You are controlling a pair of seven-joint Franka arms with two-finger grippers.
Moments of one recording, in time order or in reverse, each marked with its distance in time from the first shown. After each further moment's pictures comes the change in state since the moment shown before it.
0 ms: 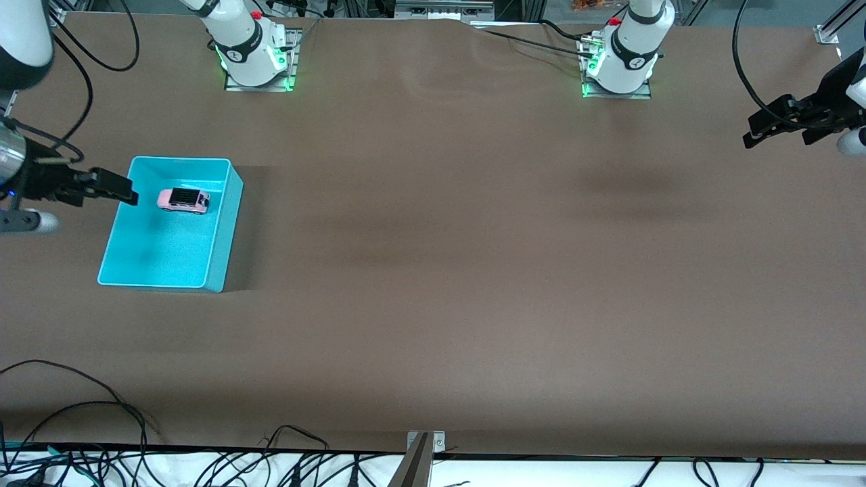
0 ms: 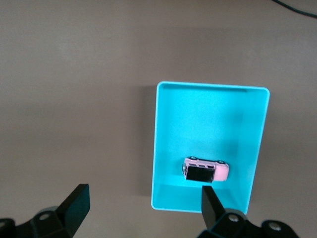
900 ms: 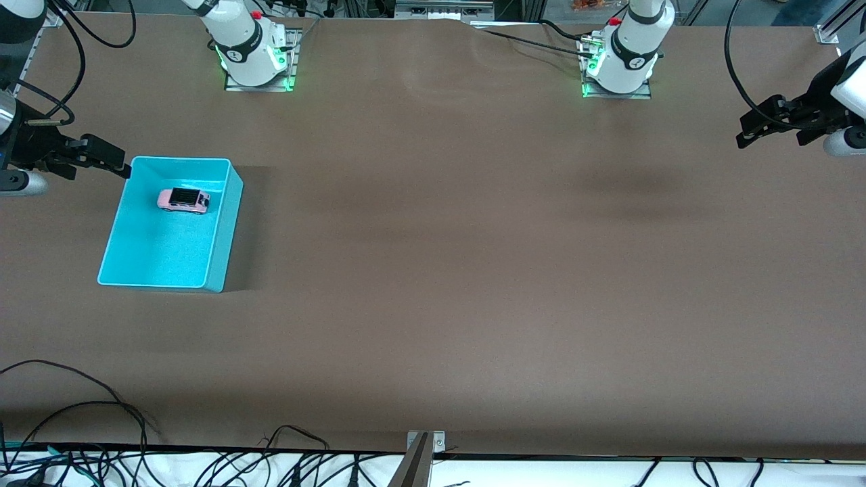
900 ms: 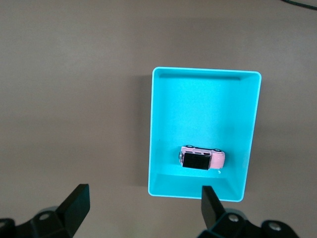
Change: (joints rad) left arm -0.001 0.002 -0.031 0.000 0.031 0.000 0.000; right arm -0.118 -0.130 0.123 -0.141 -0.018 0.031 0.000
